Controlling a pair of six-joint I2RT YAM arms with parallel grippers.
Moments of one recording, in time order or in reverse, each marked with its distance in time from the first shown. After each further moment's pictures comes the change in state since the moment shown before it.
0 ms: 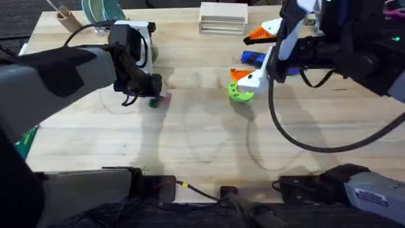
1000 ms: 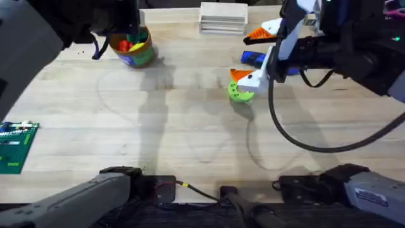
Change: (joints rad) left arm -0.001 -0.189 0.354 0.021 -0.076 -0.027; right arm 0.000 0.000 0.000 0.000 0.000 0.000
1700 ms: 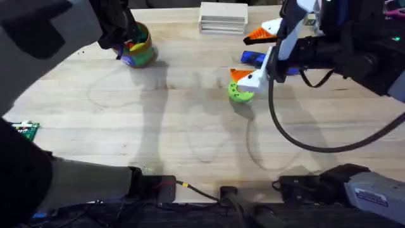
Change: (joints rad) left arm 0.011 0.268 0.000 0.110 -0.392 -0.433; right arm 0.000 0.000 0.000 0.000 0.000 0.000
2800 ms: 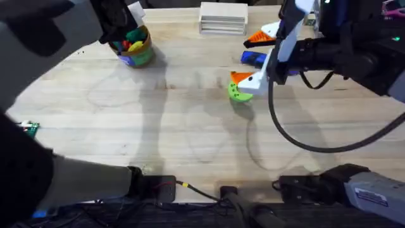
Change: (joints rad) left arm 0.010 0.014 0.000 0.112 -0.043 -0.056; right arm 0.000 0.000 0.000 -0.030 0.000 0.000
